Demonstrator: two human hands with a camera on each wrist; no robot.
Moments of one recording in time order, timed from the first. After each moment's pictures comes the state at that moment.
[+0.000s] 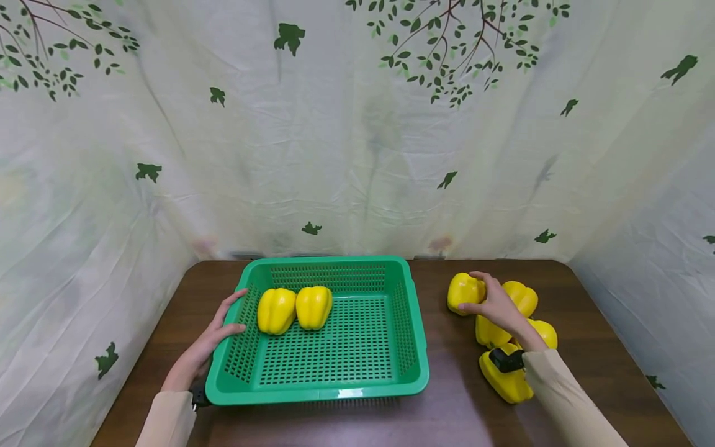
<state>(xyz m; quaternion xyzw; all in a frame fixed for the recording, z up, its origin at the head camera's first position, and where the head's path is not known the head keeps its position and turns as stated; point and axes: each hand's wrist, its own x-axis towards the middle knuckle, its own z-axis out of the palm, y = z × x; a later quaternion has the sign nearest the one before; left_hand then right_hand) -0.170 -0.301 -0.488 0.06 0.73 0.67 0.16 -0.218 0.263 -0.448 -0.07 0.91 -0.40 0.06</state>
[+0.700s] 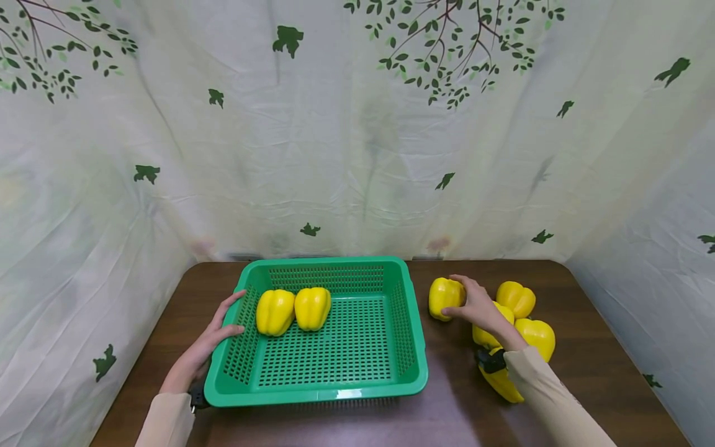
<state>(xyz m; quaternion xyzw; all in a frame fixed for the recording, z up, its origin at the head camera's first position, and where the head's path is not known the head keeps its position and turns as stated) -0.170 -0.301 -0.488 0.06 0.73 0.66 0.16 -0.220 0.234 -0.455 -0.09 0.92 -0.37 0.05</state>
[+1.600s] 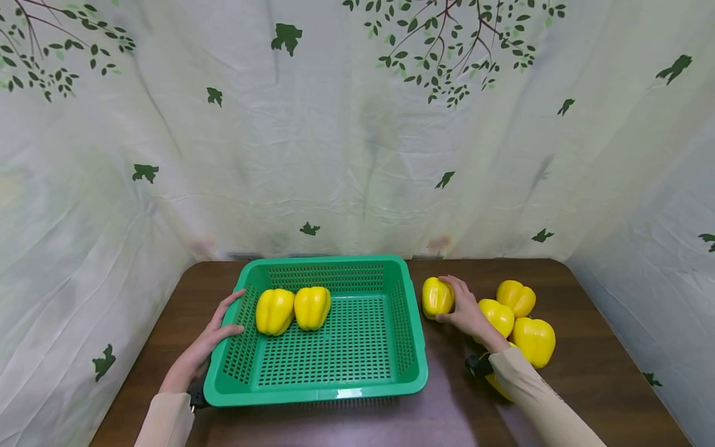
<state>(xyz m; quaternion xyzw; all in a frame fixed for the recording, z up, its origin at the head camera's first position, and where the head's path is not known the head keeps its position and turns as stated) -0.170 -0.301 -0.487 0.06 0.73 0.67 0.16 -0.225 0.219 -0.488 -0.12 0.91 -0.39 0.00</state>
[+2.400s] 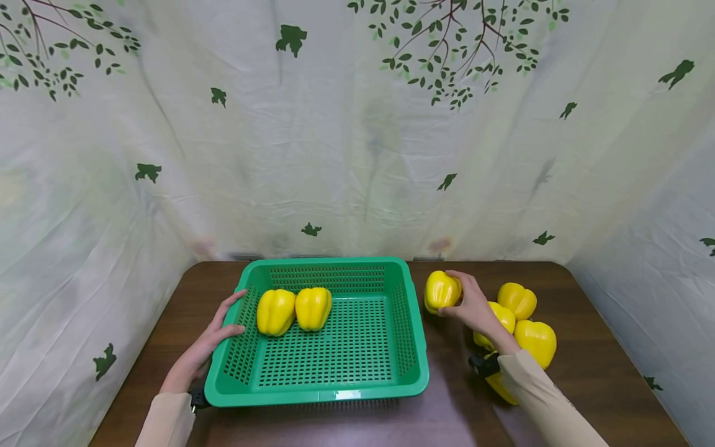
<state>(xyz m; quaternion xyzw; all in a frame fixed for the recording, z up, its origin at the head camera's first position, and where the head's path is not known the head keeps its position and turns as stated) -0.170 -0.301 -0.489 0.06 0.73 0.66 0.15 -0.221 0.220 -0.465 -0.10 0.91 -0.40 -0.02</state>
